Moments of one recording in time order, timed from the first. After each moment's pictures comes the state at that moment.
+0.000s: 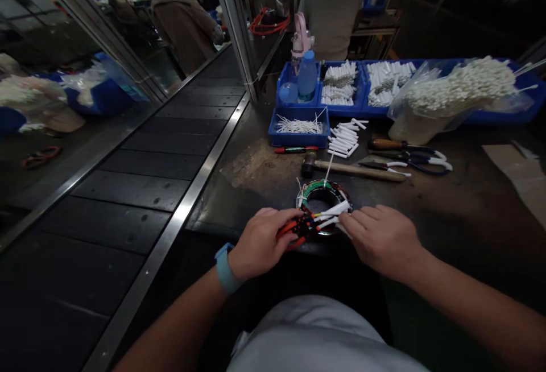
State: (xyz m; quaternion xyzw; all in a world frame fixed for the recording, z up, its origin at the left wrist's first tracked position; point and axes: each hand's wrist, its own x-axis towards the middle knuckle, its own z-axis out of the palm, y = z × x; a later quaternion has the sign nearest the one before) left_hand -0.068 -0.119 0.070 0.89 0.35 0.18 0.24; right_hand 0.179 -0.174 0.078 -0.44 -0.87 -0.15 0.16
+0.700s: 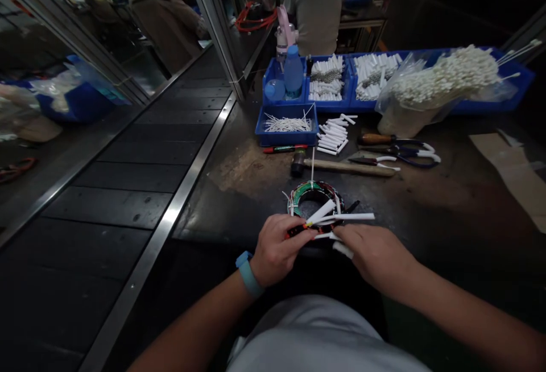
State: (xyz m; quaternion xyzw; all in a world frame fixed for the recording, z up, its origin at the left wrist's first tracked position) left_hand -0.032 -0.131 0.019 0.88 0.23 0.39 0.13; right_hand 0.189 -0.197 0.059 -0.48 -0.86 0.01 0.18
